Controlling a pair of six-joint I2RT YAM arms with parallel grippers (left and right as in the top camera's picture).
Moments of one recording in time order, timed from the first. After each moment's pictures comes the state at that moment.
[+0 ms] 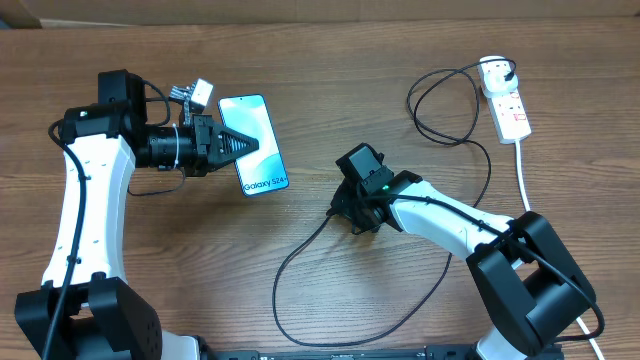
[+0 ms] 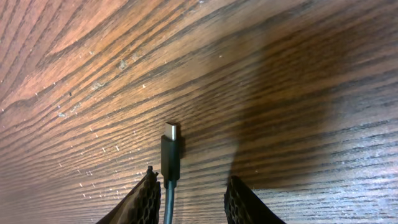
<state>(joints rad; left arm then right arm) 0.14 1.64 1.43 -1.21 1.14 0.00 0.62 1.80 1.00 -0.41 -0.12 1.16</state>
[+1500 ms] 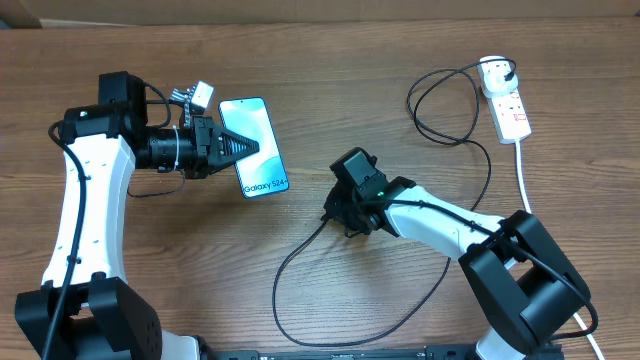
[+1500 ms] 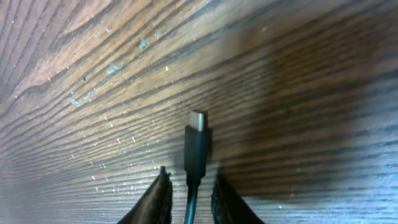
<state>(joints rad) 0.14 1.64 1.43 -1.24 1.14 0.00 0.65 1.82 0.98 -0.32 -0.14 1.18</state>
